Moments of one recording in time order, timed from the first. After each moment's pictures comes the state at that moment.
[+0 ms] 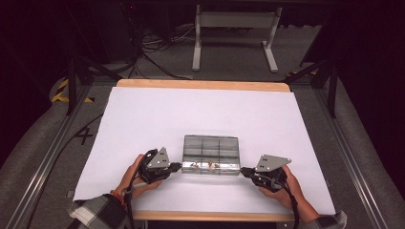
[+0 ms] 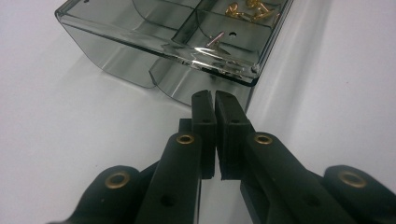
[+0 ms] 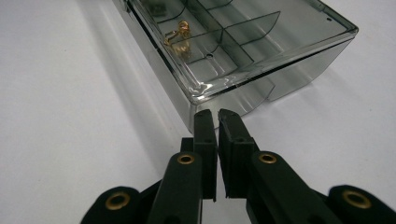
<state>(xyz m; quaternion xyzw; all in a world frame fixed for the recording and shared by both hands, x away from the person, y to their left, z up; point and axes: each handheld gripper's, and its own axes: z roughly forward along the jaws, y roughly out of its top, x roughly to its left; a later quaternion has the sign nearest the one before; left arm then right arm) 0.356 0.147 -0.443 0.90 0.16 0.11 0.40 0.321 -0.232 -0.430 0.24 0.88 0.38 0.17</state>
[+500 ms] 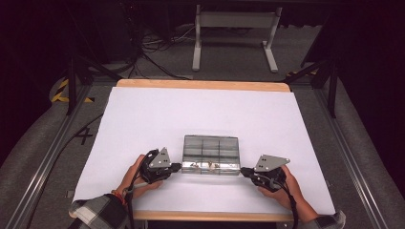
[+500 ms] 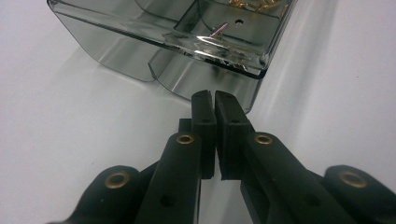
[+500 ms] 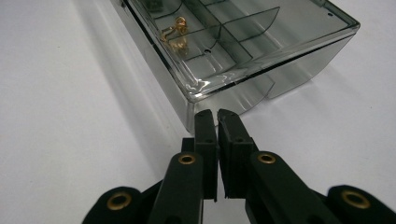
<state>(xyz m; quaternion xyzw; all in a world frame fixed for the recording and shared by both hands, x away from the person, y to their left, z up) 0.358 0.145 -0.447 0.90 0.16 0.11 0.39 0.322 -0.231 -0.432 0.24 0.88 0.38 0.17</state>
